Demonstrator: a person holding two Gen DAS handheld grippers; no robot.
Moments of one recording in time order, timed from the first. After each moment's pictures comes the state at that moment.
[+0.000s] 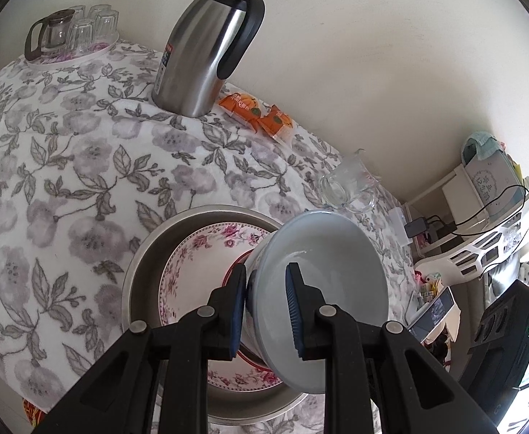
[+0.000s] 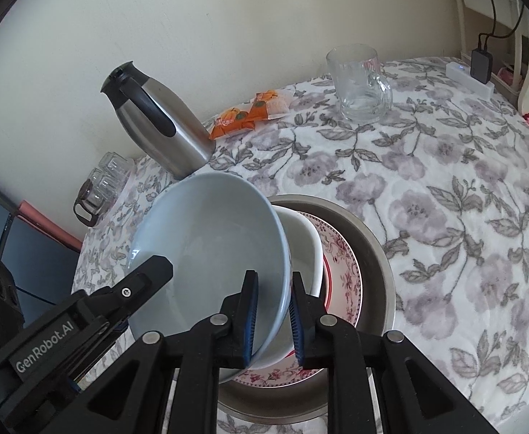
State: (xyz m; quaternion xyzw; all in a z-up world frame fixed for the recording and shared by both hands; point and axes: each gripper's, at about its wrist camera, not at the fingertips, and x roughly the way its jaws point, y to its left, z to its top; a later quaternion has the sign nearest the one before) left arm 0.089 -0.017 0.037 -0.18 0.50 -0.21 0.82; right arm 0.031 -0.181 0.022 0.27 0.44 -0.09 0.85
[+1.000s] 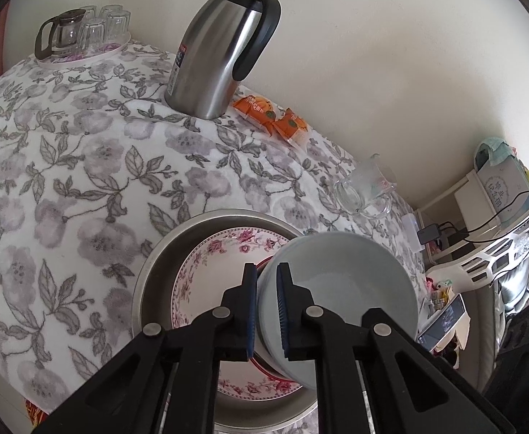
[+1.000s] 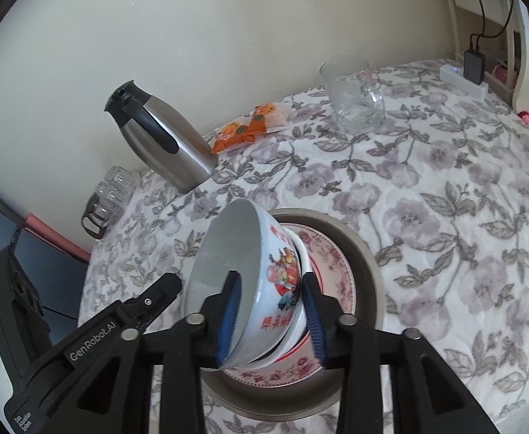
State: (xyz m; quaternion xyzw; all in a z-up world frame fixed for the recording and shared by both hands) left arm 0.095 -0.015 0.031 -0.17 0.50 -0.19 0.83; right arm 0.021 -0.194 0.037 0.29 0.42 -0.10 0.85
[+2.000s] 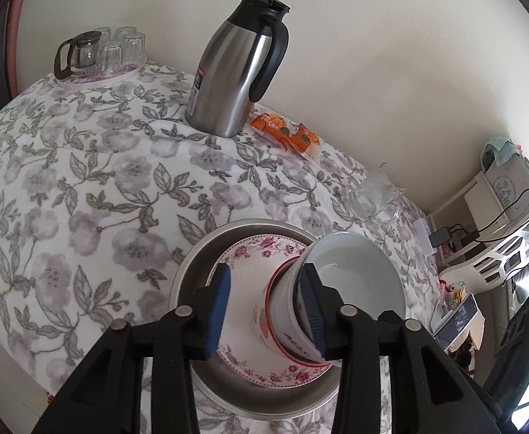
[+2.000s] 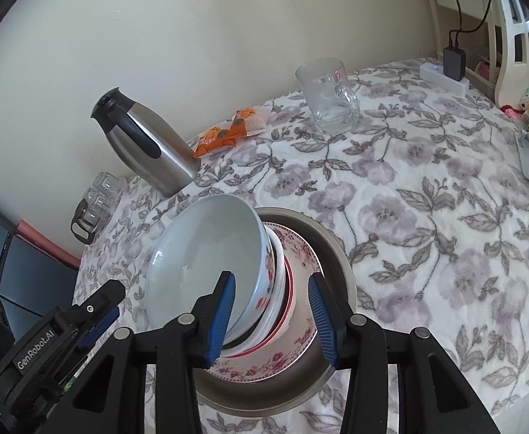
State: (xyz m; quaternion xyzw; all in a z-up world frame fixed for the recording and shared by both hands) left arm 0.075 0.004 0.050 -0.15 0.48 -0.16 0.85; right arm 0.004 -0.204 0.033 0.29 0.42 -0.12 0.85
